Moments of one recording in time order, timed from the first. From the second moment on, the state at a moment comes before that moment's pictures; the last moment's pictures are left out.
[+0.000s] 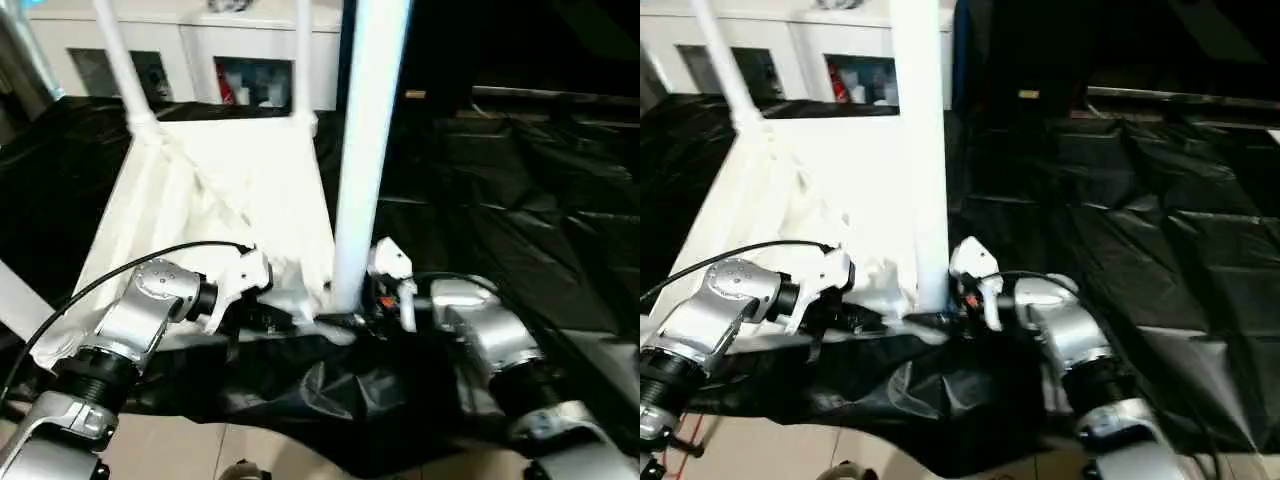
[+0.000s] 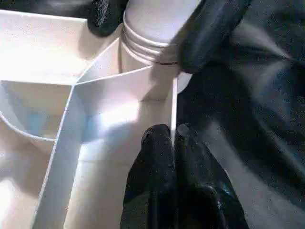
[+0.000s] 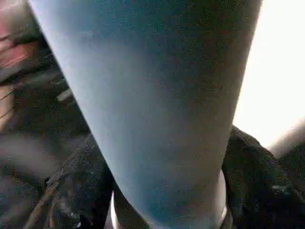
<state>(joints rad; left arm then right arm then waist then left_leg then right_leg) -0.52 0.45 -0.25 0.47 -0.03 0.22 -1.20 -0.54 -0.13 0.15 0.63 0.10 0.12 0.91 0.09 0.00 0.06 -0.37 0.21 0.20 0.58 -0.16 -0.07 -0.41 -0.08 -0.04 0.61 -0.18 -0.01</state>
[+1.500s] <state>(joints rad) -0.50 0.49 -0.28 0.42 -0.05 0.19 -1.33 -0.55 -0.24 0.24 0.59 0.10 0.11 1.19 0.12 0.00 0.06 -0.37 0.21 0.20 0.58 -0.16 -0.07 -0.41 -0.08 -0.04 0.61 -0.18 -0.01</state>
